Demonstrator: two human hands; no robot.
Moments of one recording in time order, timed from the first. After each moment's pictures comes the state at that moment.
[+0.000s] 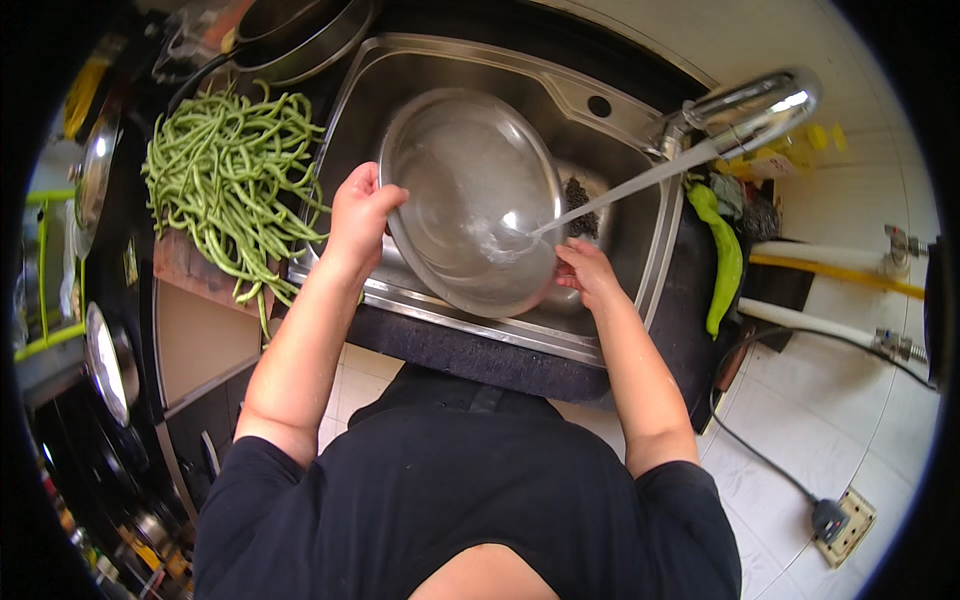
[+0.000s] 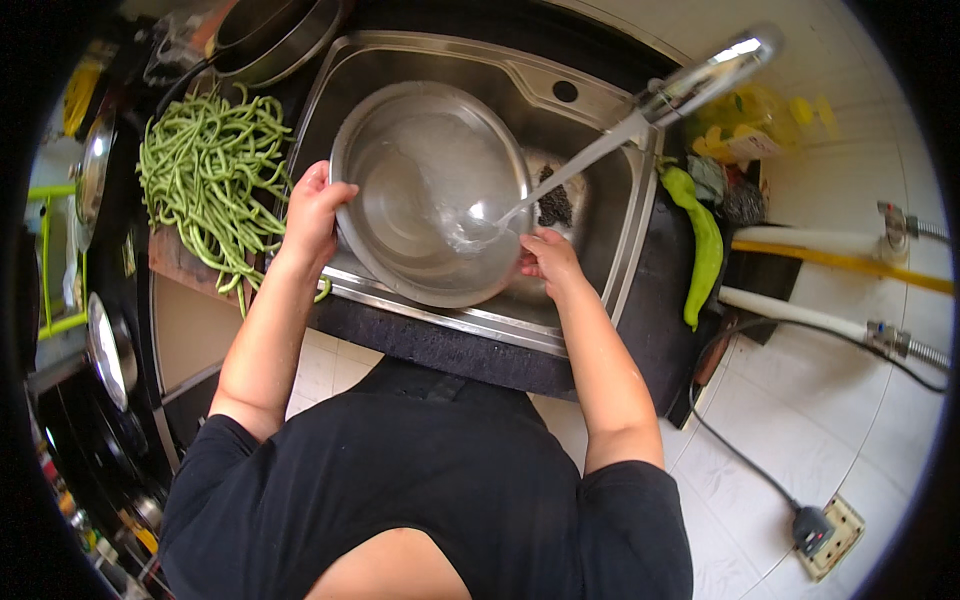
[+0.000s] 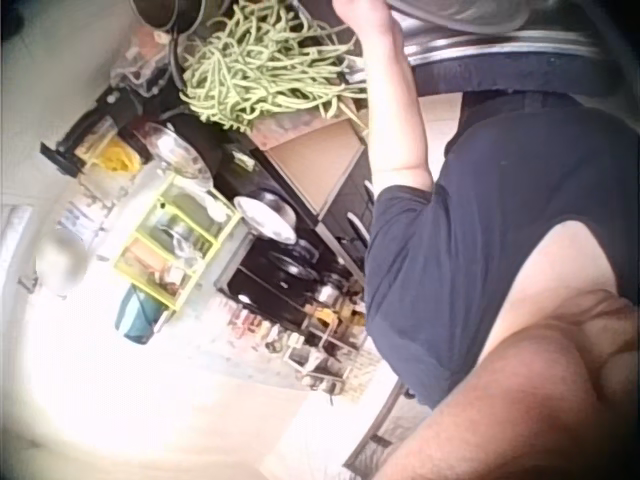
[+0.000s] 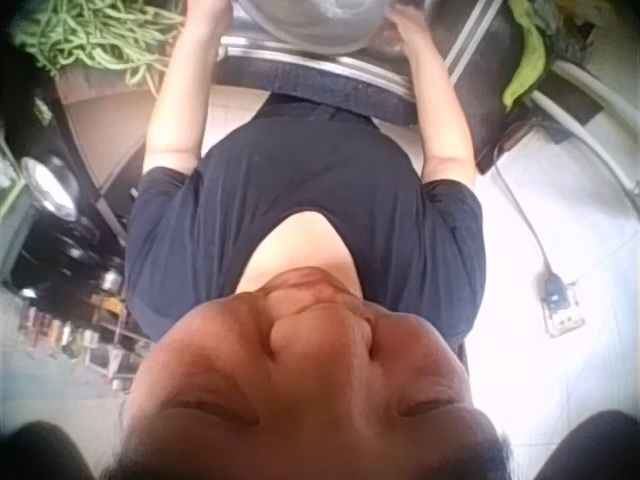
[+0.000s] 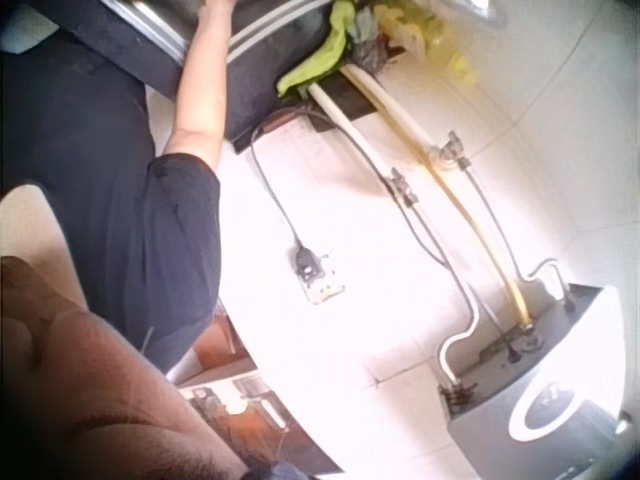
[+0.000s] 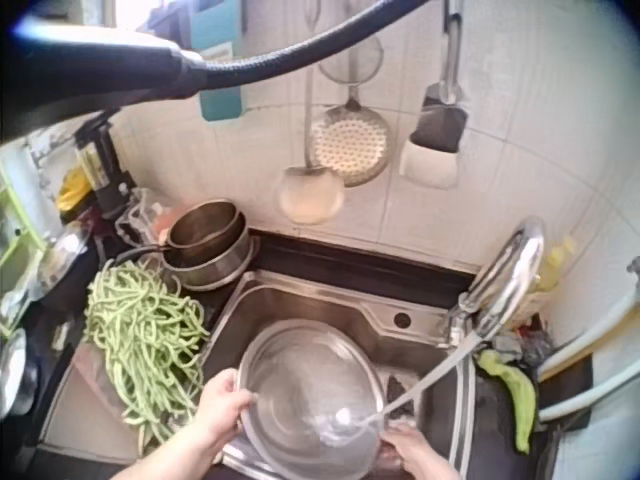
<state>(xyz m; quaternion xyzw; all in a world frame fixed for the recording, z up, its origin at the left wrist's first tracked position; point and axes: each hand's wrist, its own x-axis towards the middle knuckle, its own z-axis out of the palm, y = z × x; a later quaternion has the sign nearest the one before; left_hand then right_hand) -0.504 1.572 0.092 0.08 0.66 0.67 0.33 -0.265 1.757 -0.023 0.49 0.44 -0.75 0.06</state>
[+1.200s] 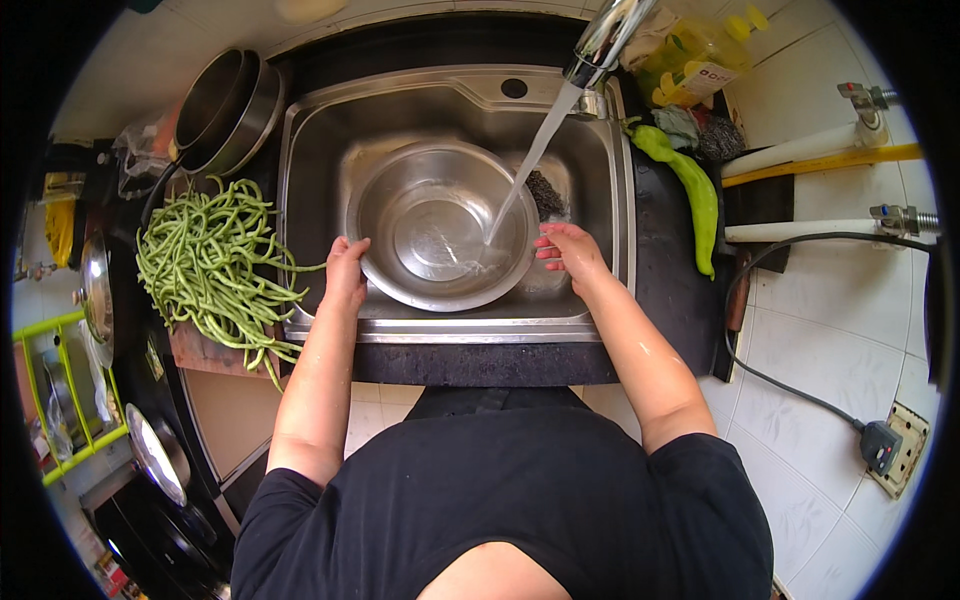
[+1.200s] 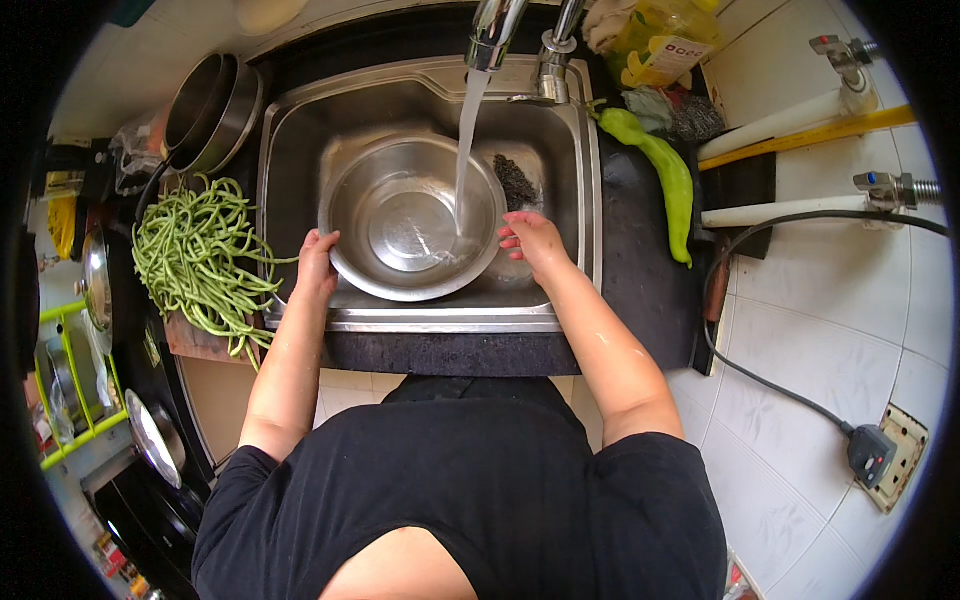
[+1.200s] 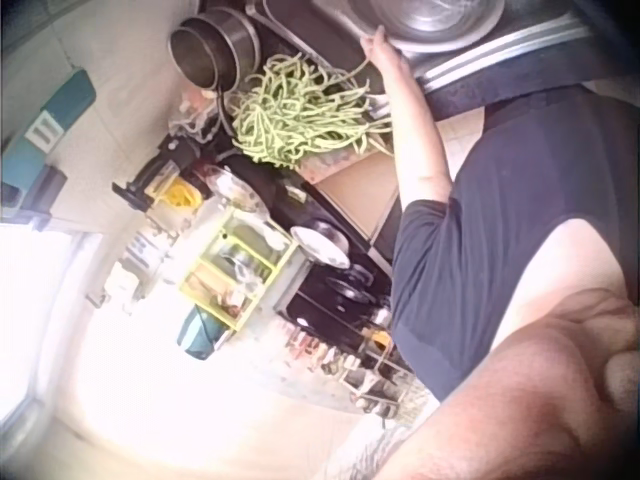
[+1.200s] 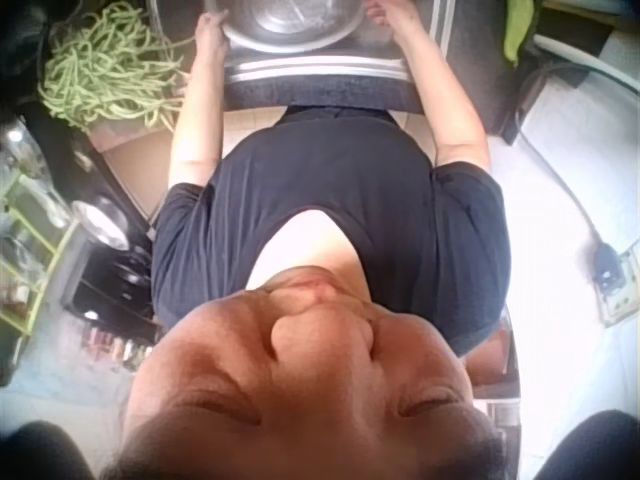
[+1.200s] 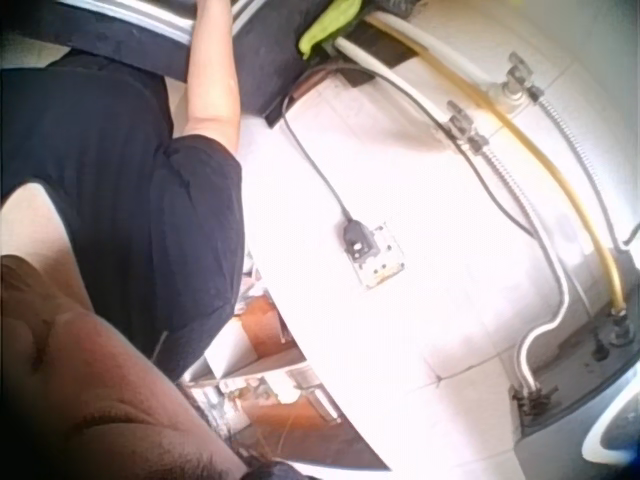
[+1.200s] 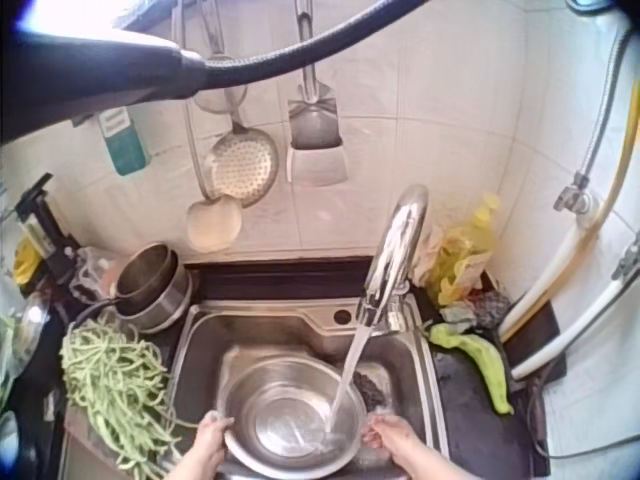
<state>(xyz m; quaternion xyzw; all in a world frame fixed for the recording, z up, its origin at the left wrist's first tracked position) -0.524 1.550 -0.036 -0.02 0.67 0.63 0.40 -0.235 1.762 -0.014 0.50 0.41 -0.76 -0.06</state>
